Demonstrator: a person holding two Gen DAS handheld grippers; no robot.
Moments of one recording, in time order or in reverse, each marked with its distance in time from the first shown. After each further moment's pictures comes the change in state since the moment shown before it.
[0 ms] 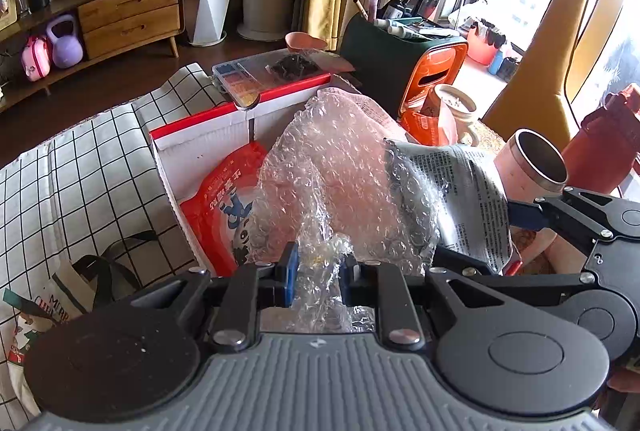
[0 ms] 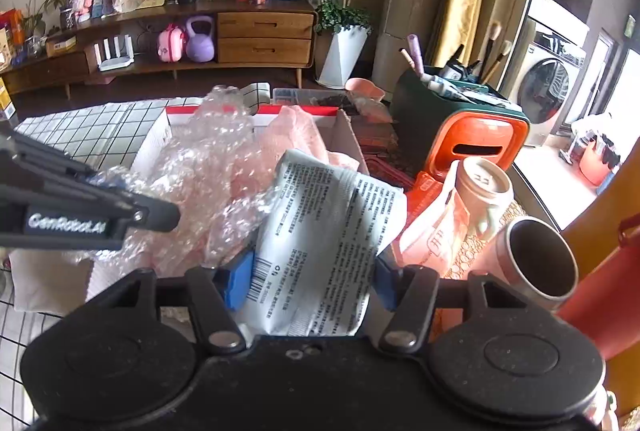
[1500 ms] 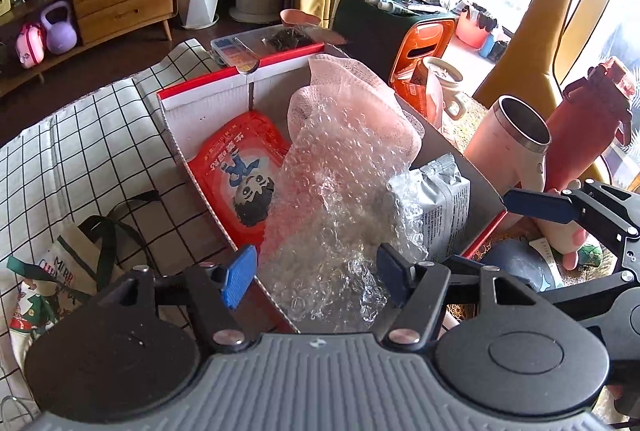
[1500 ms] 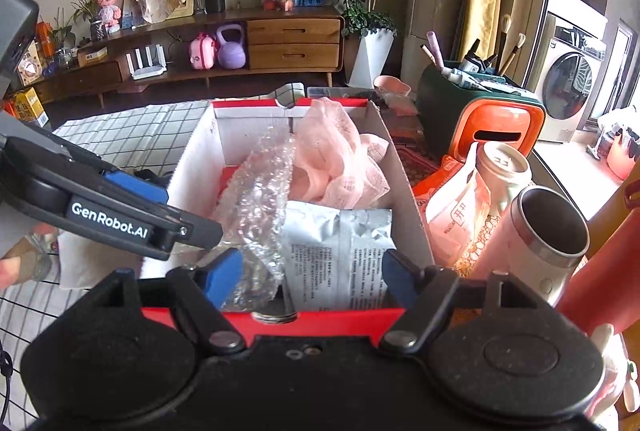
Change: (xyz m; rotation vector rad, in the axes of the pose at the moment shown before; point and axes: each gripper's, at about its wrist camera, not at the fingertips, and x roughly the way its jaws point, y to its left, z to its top) left arm -0.031 0.004 -0.029 0.004 0.041 -0.028; right arm -0.034 -0.001 -0.022 0.019 -0.016 0.115
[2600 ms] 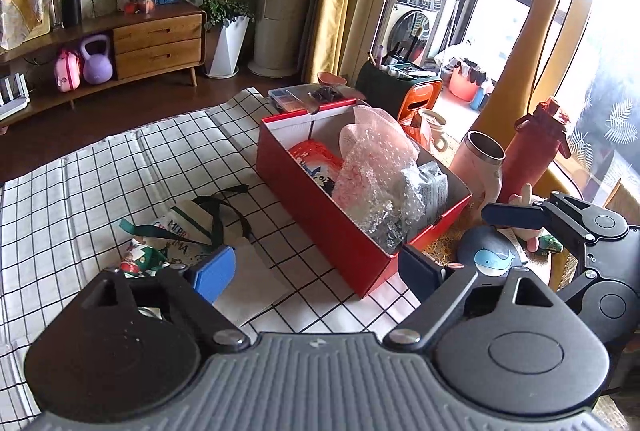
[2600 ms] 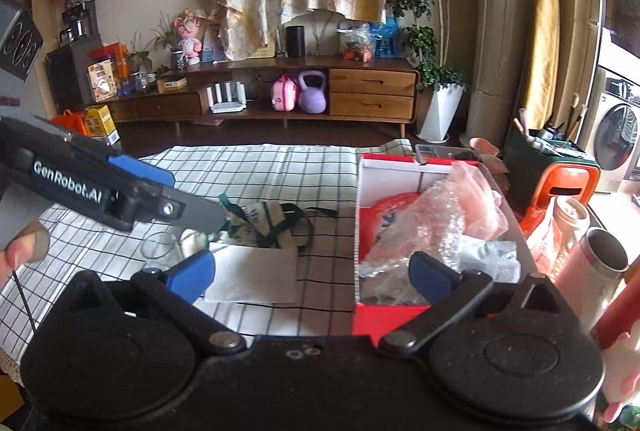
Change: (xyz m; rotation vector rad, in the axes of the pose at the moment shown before) left arm -0.171 0.076 -0.086 -0.019 -0.182 -0.010; right arm -0.091 0.120 -0.010 -0.077 -0.143 0.164
